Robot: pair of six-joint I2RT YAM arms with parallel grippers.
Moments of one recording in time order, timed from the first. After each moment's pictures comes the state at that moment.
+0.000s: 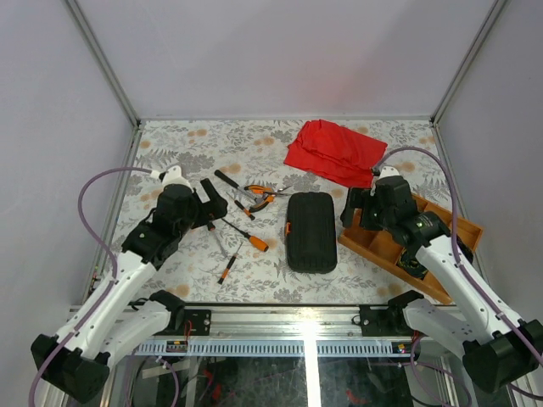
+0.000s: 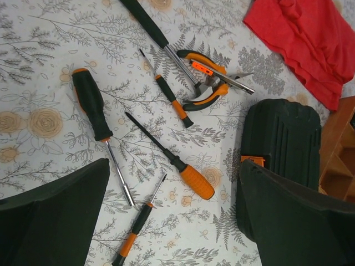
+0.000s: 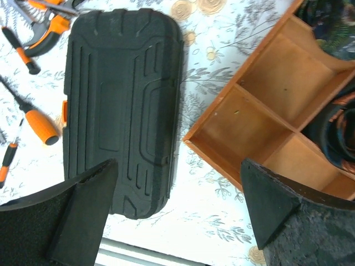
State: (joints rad) left arm -0.43 0.81 0.79 -0.53 -0.22 -0.66; right arm 0.40 0.94 0.85 -0.68 0.07 0.41
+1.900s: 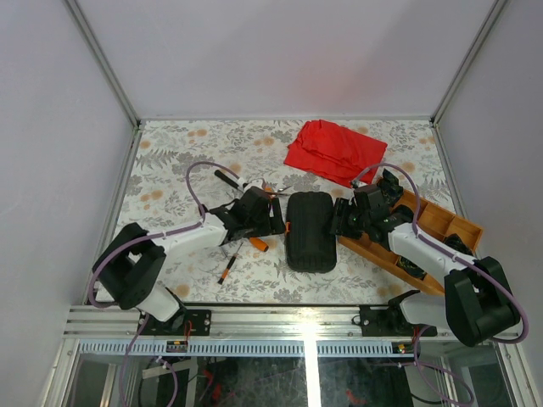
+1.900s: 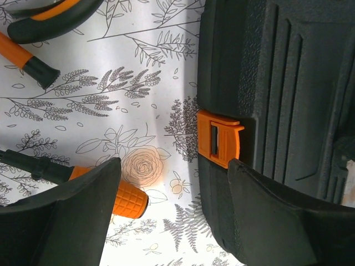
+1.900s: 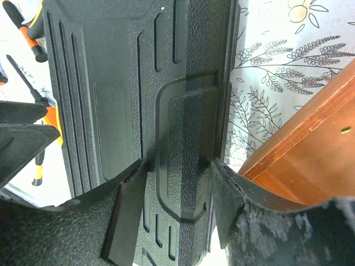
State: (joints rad) left arm -0.74 1.52 0.84 -0.16 -0.06 -0.80; right arm 0.40 1.25 0.61 -0.21 -0.20 0.60
